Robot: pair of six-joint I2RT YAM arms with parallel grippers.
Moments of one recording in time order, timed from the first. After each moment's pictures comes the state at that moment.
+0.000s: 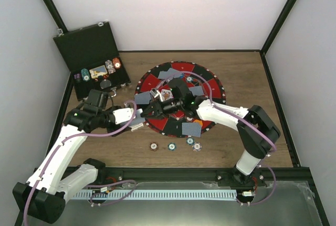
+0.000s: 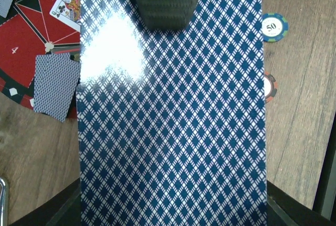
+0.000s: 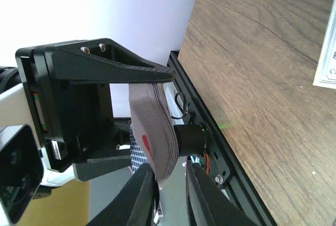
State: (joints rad) left arm -0.32 0.93 0.91 -1.03 0.39 0.90; right arm 0.80 1.68 1.09 0.11 -0.92 0.93
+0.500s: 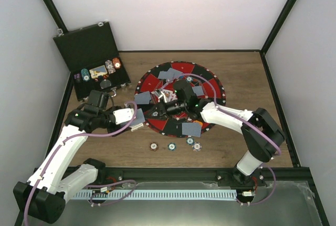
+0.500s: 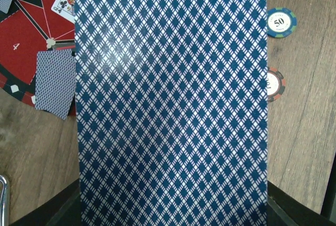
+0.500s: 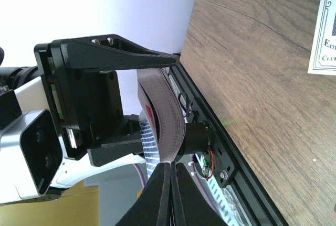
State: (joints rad) left arm -0.32 0.93 0.88 -1.00 0.38 0.90; right arm 0.78 1.62 1.00 0.16 -0.91 1.00
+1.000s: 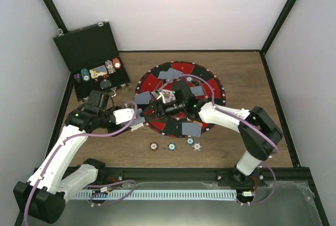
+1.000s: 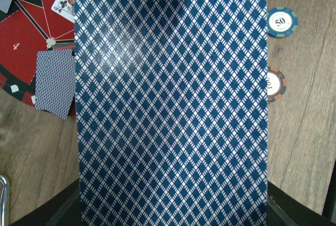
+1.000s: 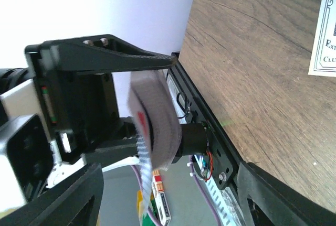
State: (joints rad) left arm -0.32 0.93 0.87 -0.99 0.38 0.90; right arm 0.79 1.63 1.00 0.18 -0.91 1.01
